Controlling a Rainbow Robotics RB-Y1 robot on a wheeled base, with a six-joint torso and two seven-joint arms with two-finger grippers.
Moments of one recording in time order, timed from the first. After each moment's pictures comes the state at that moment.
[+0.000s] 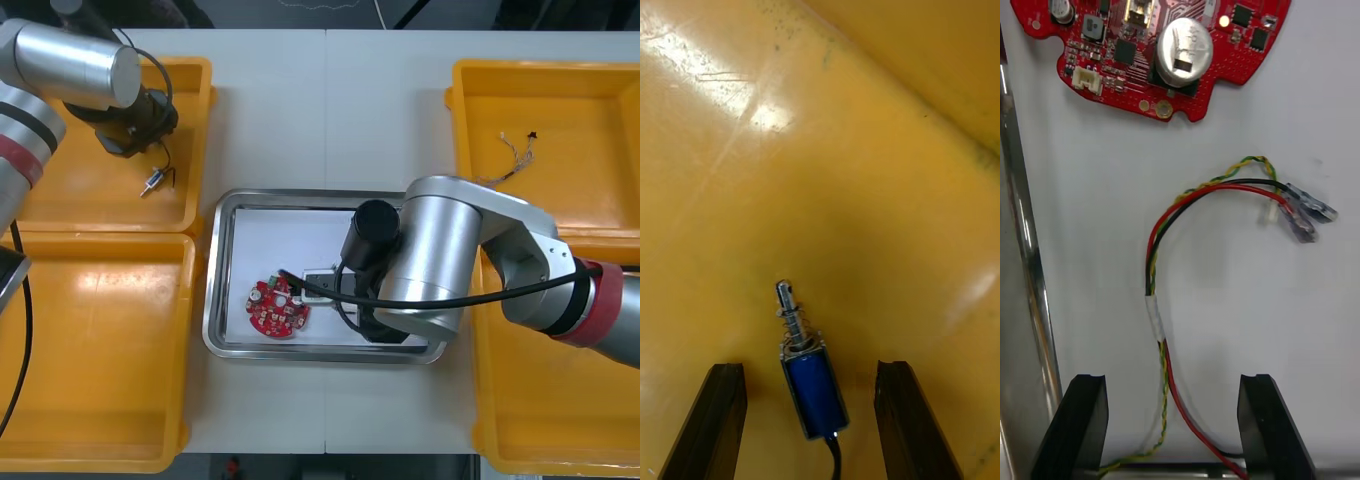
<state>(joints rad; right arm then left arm) -0.79 -0.60 0.94 -1.99 -0.63 1.64 1.82 -1.04 0.56 -0.32 -0.81 0.55 1.11 -0.72</state>
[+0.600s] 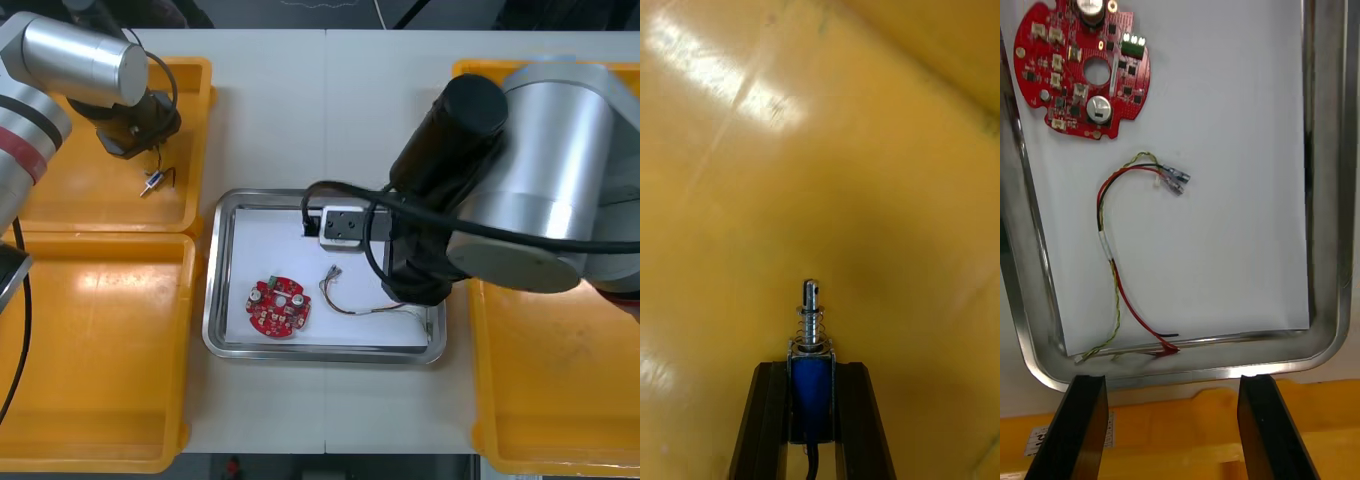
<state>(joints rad) -0.79 -0.60 0.59 -2.24 -0.76 1.92 1.82 -1.06 0.56 -0.34 -0.83 0.54 1.19 -0.73</state>
